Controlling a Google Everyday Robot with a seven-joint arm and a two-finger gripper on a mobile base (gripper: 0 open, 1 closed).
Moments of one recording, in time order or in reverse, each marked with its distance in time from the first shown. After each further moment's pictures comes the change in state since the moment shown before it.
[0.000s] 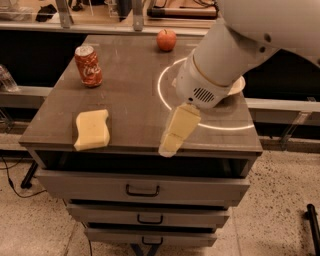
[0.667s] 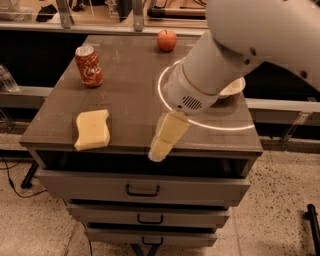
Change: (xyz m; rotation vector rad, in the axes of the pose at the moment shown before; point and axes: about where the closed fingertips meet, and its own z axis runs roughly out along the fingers) arm -0.014 0.005 0.022 -0.011 -0.035 -0.019
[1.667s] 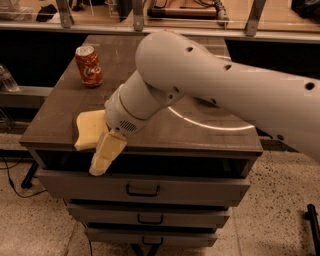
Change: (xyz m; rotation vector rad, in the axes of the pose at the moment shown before) arm -0.100 0.030 0.109 -0.093 -0.207 -0.127
